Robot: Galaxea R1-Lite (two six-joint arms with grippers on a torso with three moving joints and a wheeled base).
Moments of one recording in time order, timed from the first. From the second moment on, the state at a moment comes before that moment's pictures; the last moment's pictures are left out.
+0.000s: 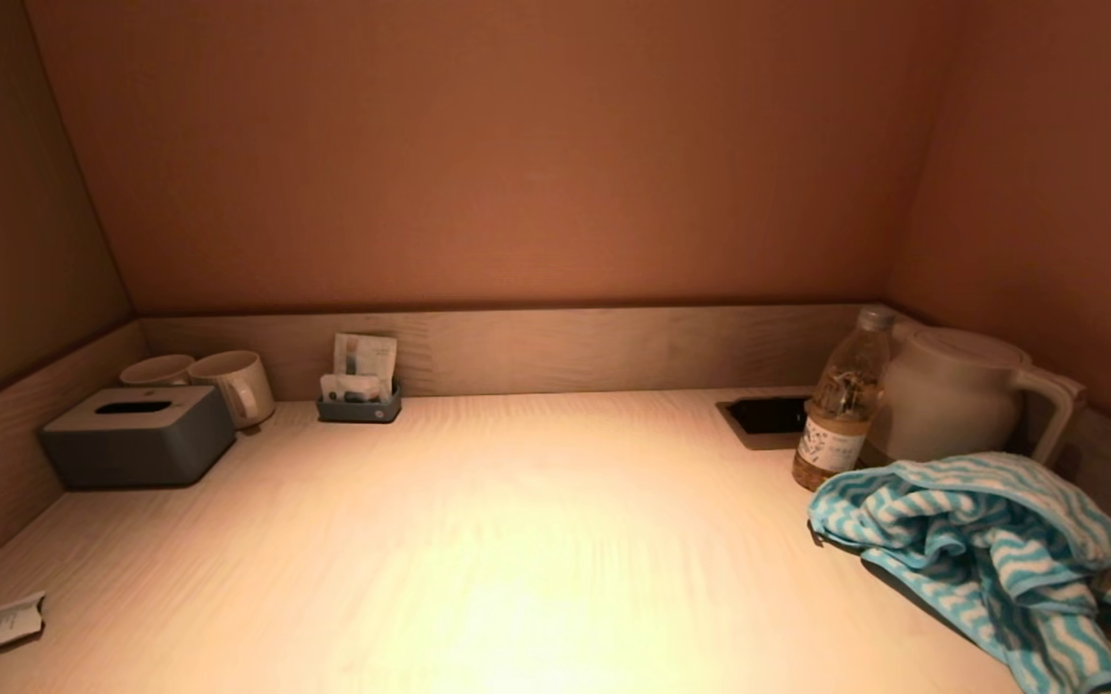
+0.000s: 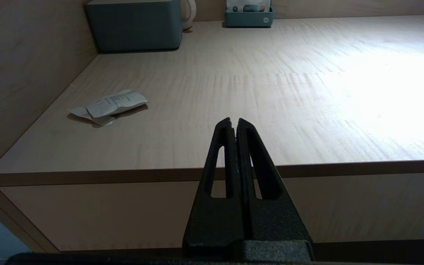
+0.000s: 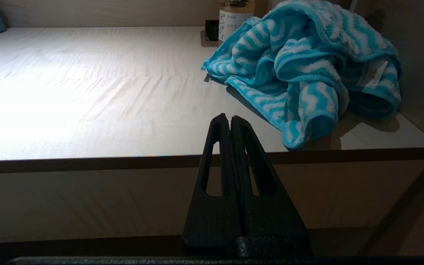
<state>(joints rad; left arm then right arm) 0.00 0.00 0.00 0.02 -0.01 0.00 0.00 0.00 -0.01 0.01 0.00 -0.01</state>
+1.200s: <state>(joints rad) 0.00 0.00 0.00 0.02 -0.01 0.00 -0.08 1.29 -0.87 0.11 -0.22 0.04</state>
